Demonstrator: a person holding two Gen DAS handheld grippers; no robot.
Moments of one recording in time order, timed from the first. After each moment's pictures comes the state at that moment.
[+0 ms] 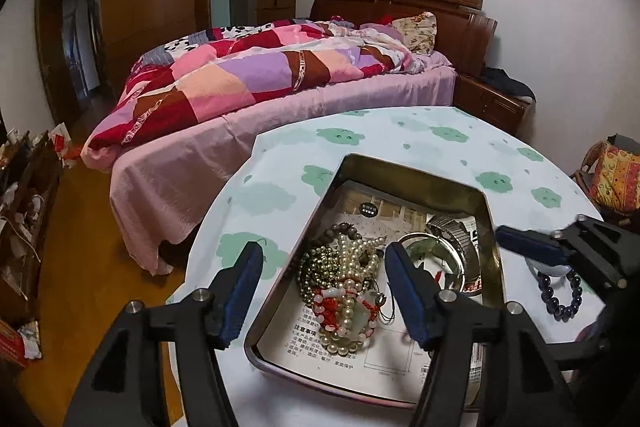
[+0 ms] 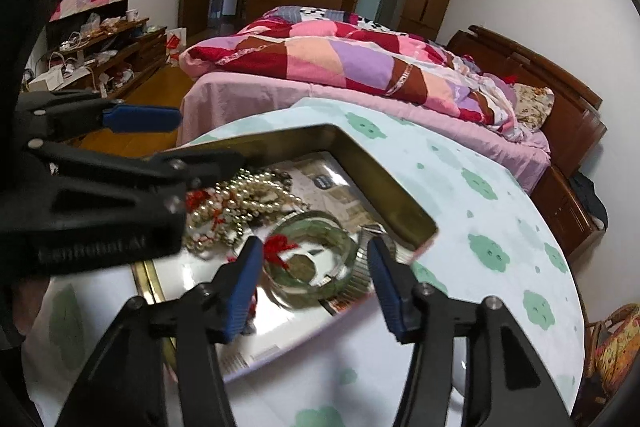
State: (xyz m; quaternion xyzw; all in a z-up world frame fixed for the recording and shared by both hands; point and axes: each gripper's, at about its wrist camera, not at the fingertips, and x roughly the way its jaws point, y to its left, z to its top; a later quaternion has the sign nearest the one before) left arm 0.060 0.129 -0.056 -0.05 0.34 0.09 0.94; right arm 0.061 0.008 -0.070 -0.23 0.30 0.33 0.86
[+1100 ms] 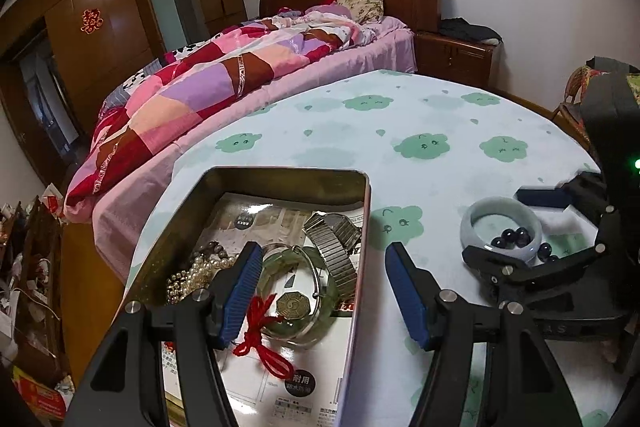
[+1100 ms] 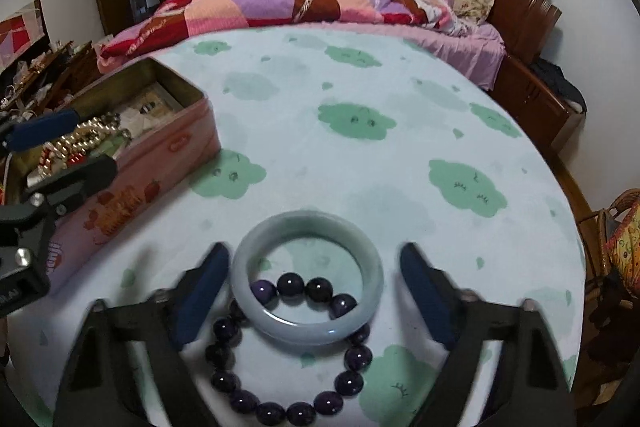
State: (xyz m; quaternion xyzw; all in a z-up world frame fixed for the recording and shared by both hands) left arm 0.099 0.011 -0.062 0.06 0.37 0.04 0.93; right arm 0.135 -0.120 -0.104 -0.15 0.43 0.24 0.86
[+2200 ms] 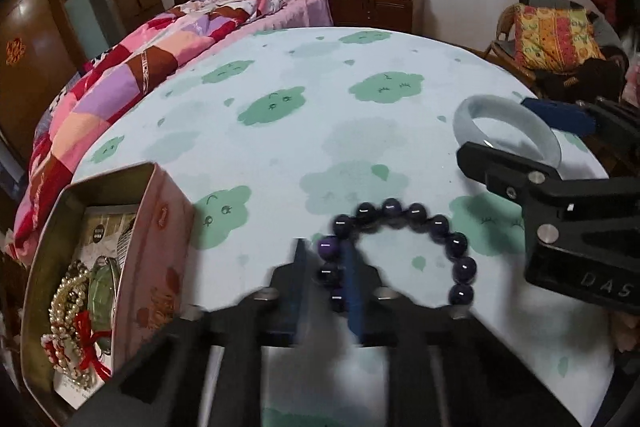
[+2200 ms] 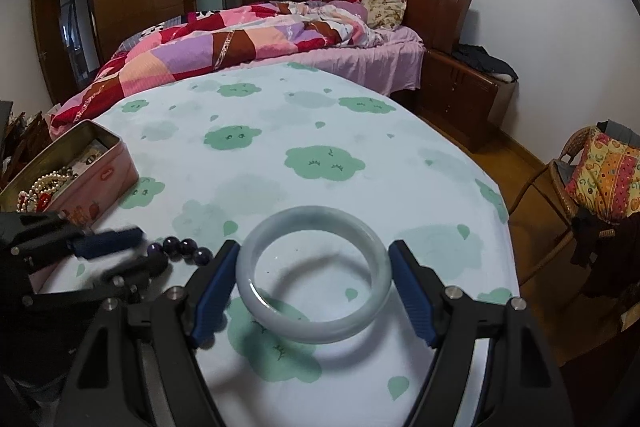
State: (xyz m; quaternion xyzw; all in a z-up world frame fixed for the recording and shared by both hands) left arm 0.120 -0.091 -0.103 0.12 0.43 -0.08 0.89; right arm 0.112 -0.215 -0.078 -0.07 0.37 0.13 0.92
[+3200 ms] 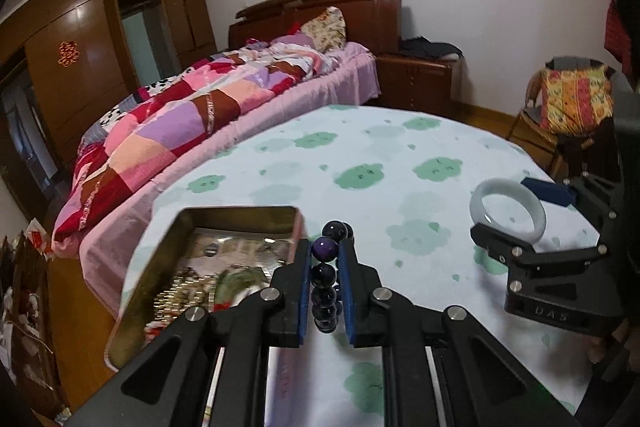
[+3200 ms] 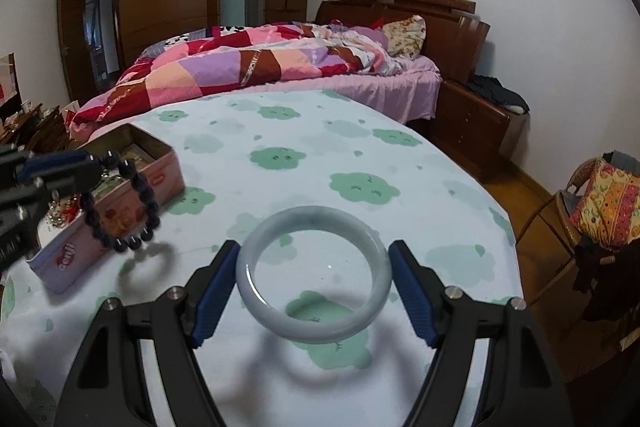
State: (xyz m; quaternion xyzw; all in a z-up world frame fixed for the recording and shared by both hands) left arm 0.064 -0.026 -0.023 0.08 0.32 -0.01 0.94; right arm 0.084 -0.181 -0.059 -0.09 0.32 0.16 0.93
